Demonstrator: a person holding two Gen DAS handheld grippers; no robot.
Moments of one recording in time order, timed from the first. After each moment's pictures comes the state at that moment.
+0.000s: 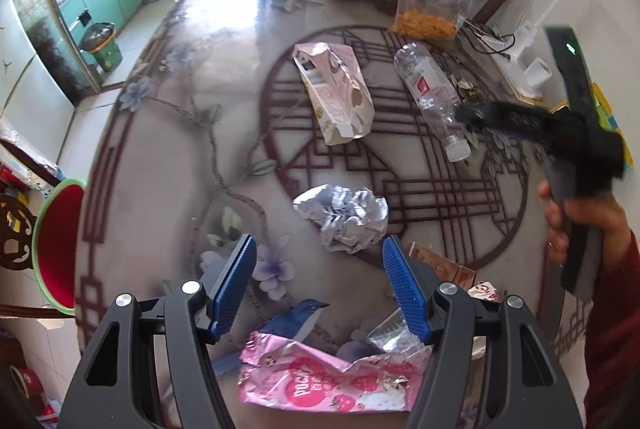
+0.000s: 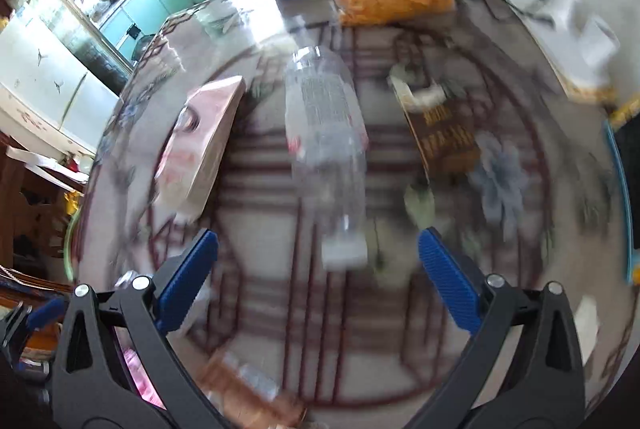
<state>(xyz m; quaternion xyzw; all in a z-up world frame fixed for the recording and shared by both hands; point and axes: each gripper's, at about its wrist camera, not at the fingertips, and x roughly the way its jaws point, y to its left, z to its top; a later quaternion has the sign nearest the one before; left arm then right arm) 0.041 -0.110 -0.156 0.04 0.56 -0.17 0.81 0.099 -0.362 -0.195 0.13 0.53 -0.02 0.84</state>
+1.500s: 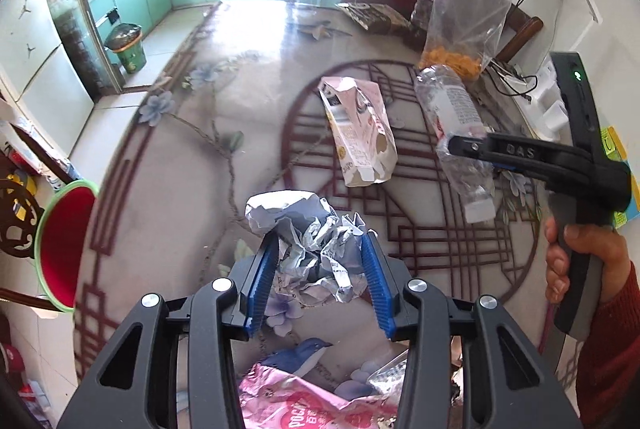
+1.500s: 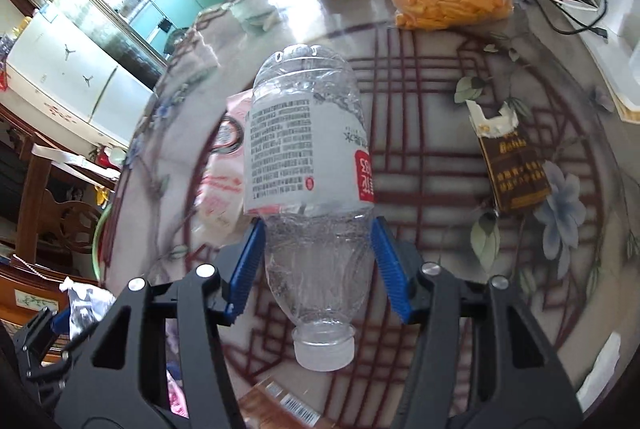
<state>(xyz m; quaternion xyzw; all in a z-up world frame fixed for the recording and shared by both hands) 0.055 -0.100 -0.145 0.01 0.52 -0.12 0.85 0.122 -0.332 -0.193 0.17 0.53 0.04 0.83</state>
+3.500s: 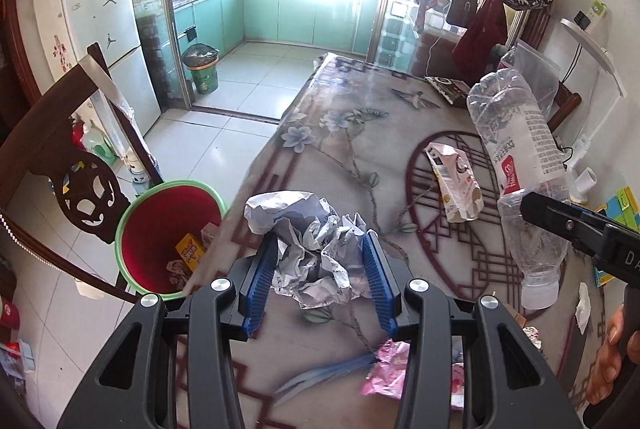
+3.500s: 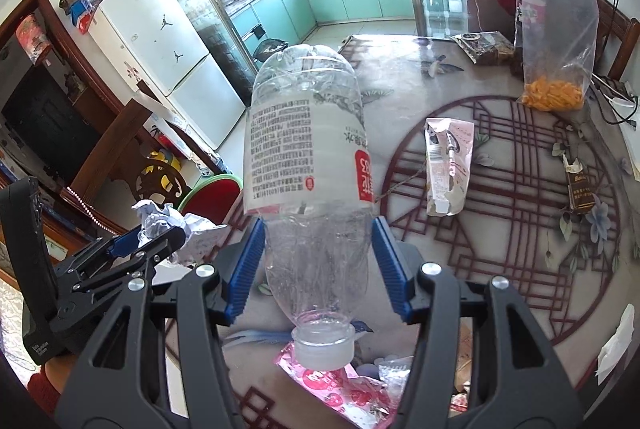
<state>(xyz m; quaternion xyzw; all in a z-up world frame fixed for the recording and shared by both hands) 0.008 0.044 -0.090 -0.03 0.44 -0.02 0.90 0.027 -0.163 -0.073 0.11 0.45 0.16 0.87</state>
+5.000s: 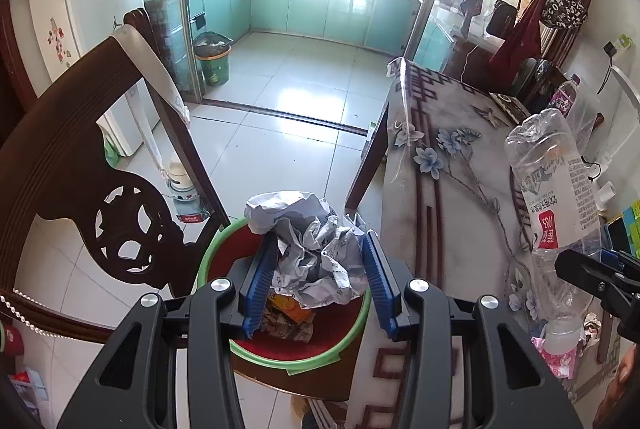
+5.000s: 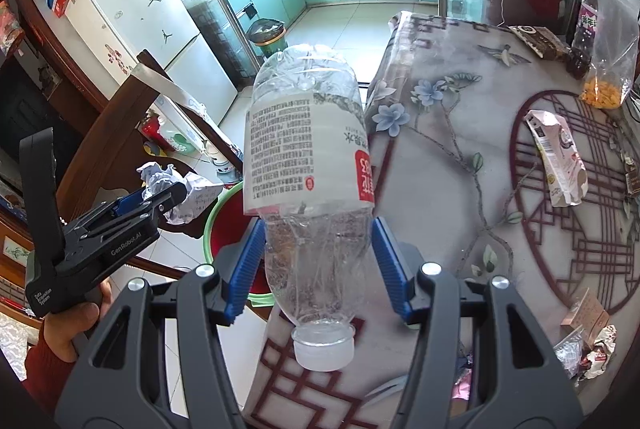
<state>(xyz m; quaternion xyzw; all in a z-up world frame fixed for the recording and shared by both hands) 0.098 0.272 -0.123 -0.04 0.46 -0.05 0.89 0.069 0.061 -0.091 0.09 0.48 0.11 0.86</state>
